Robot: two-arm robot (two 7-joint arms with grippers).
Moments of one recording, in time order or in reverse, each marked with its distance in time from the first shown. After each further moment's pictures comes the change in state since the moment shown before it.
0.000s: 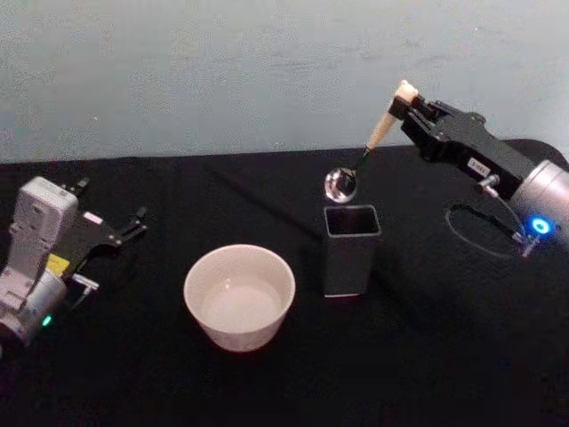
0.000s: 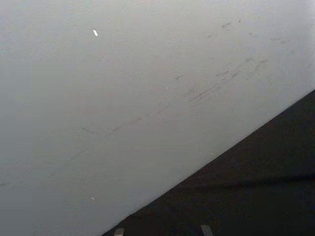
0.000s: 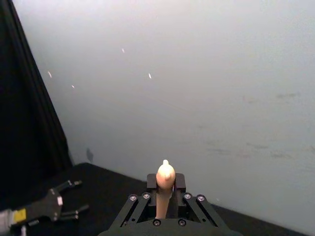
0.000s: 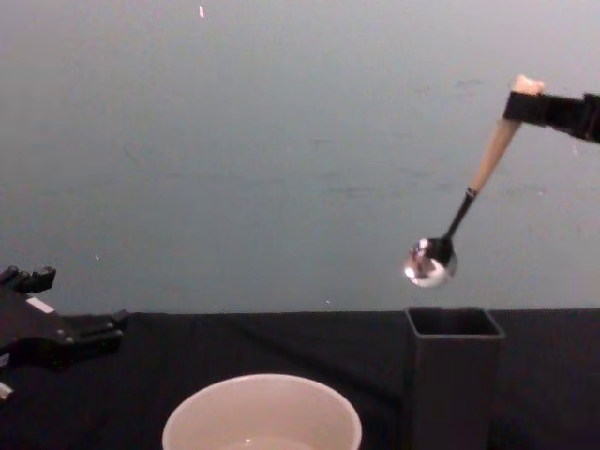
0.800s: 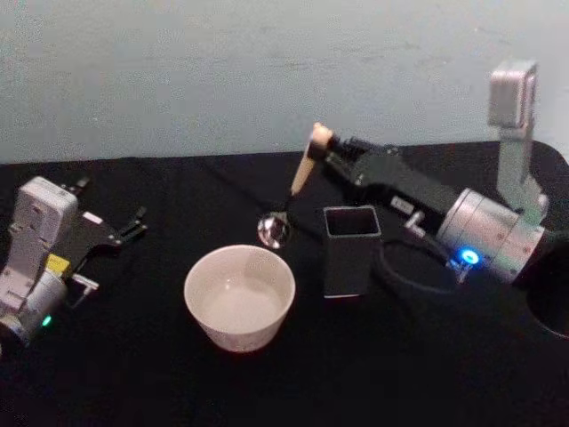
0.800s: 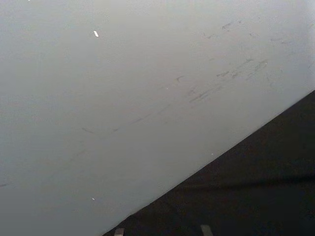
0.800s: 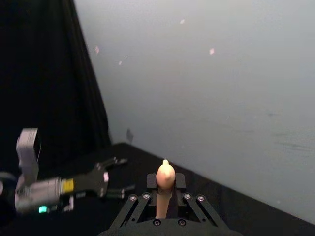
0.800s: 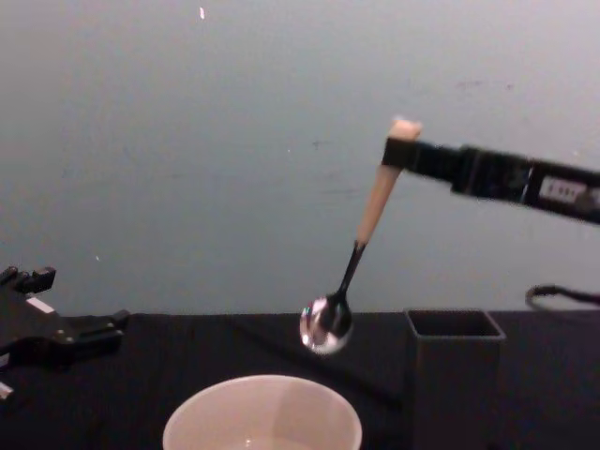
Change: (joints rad) left arm 0.000 0.000 0.000 0.000 0.000 0.000 0.000; right arm 0.064 -0.025 -0.186 0.038 -0.054 -0.045 0.065
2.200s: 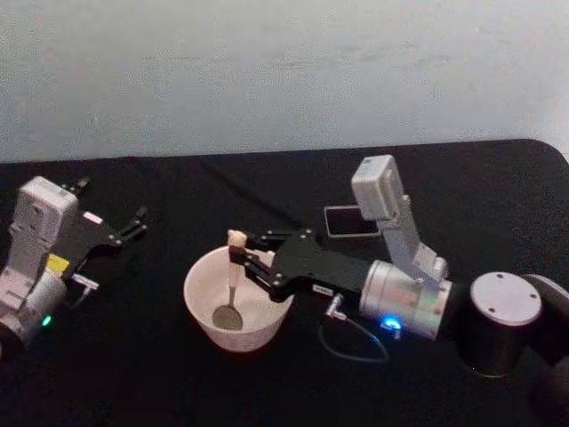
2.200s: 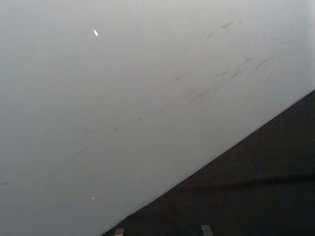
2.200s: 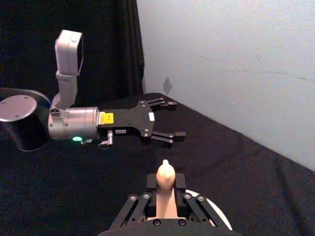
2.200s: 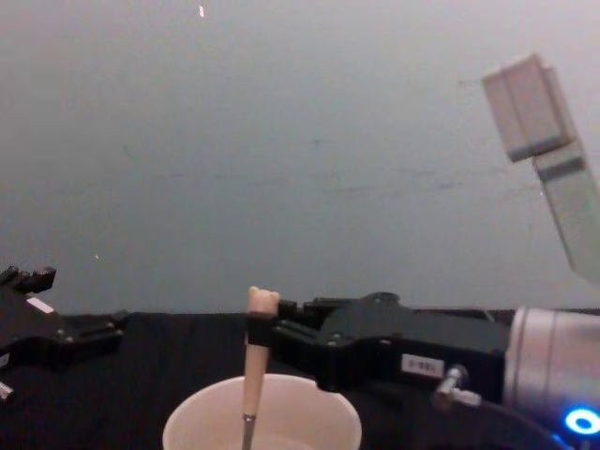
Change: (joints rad) left arm 0.000 0.000 0.000 0.000 0.000 0.000 0.000; right arm 0.022 -0.108 -0.157 0.134 -0.254 -0.033 0.091
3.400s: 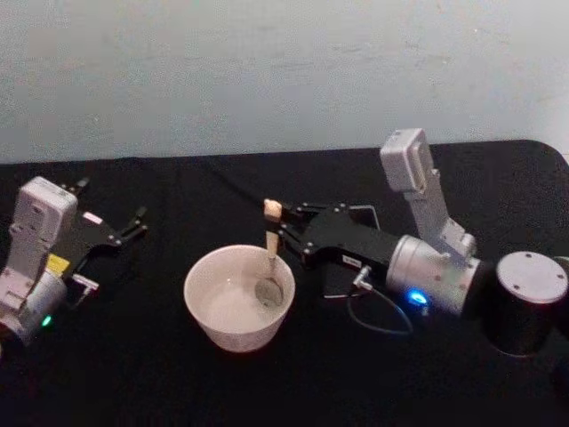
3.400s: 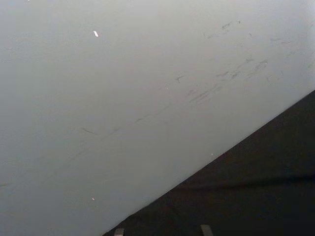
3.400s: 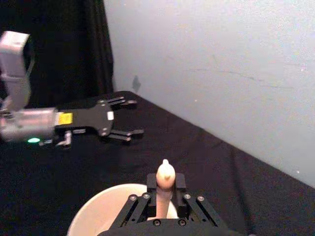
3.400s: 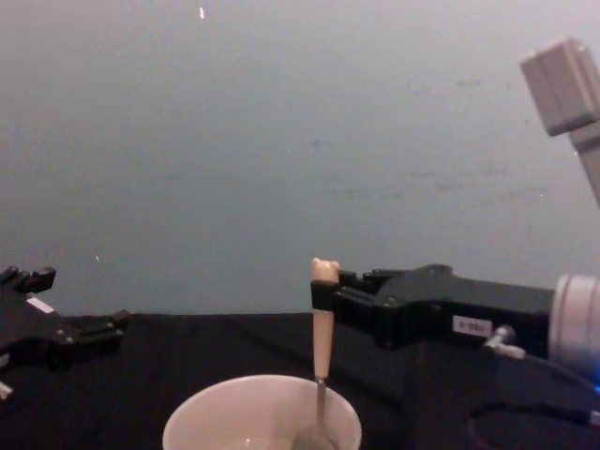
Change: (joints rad) left arm 0.000 0.000 0.000 0.000 0.000 0.000 0.000; right arm -0.002 -0.001 0.096 0.007 -0.039 0.045 -0.023
